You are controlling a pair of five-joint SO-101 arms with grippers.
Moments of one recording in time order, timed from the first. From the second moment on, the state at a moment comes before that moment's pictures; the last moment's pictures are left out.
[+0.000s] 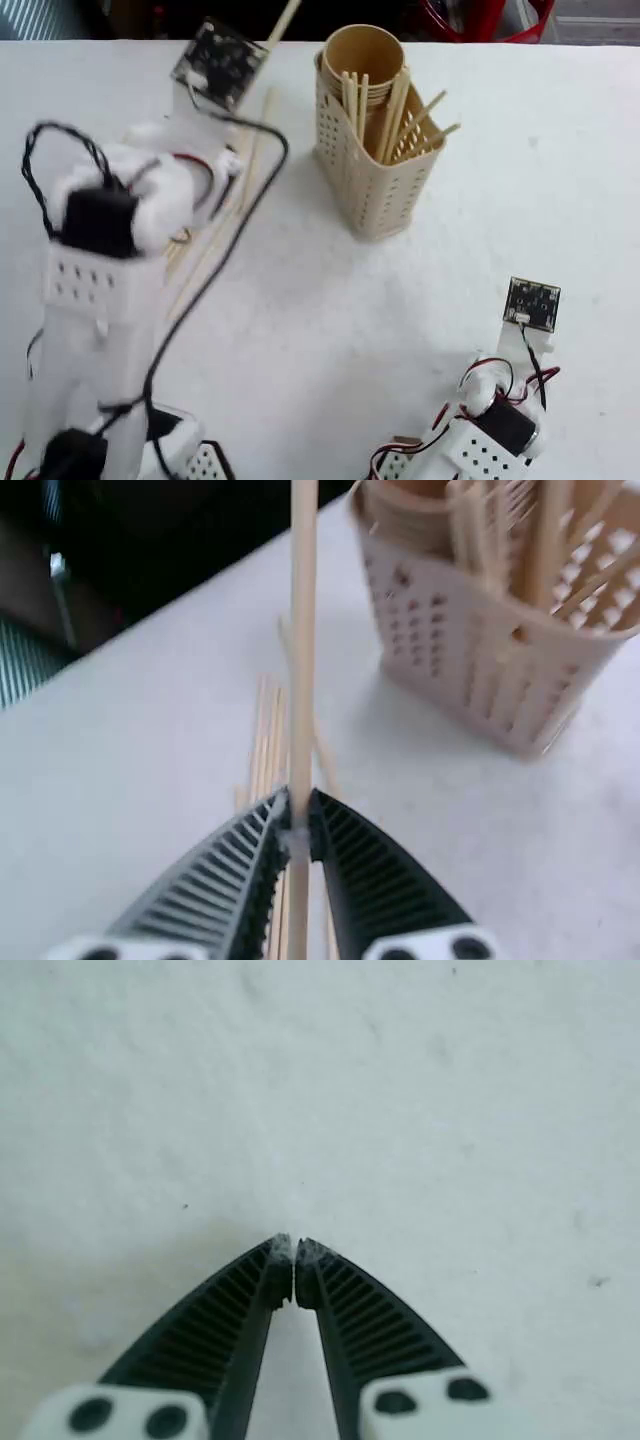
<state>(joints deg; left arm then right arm) 8.7 -25.1 -3.9 81.6 -17.2 34.5 -102.7 96.4 72.4 24.1</state>
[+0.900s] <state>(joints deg) 31.3 0.8 3.5 13.3 -7.2 34.5 -102.7 96.4 72.4 24.1</state>
